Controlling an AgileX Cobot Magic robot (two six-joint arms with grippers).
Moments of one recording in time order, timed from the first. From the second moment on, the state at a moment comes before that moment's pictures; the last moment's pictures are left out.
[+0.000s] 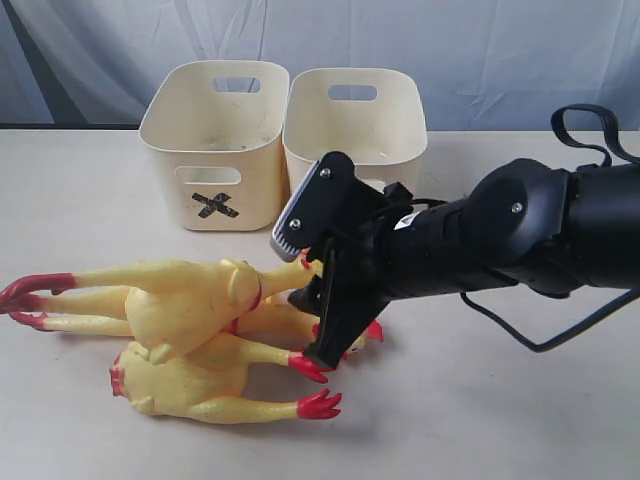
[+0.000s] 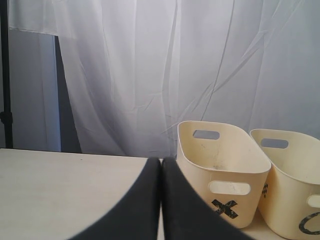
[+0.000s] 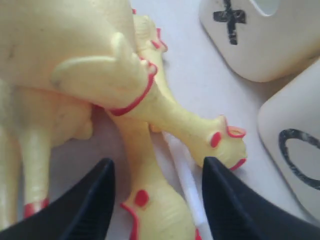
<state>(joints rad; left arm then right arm) 0.02 0.13 -0.35 -0.26 0.30 0.14 0.76 1.60 -0.84 0.88 0.16 -1.30</state>
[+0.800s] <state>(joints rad) 0.02 0.13 -0.35 -0.26 0.30 0.14 0.76 1.60 -0.84 0.92 0.12 -1.30</state>
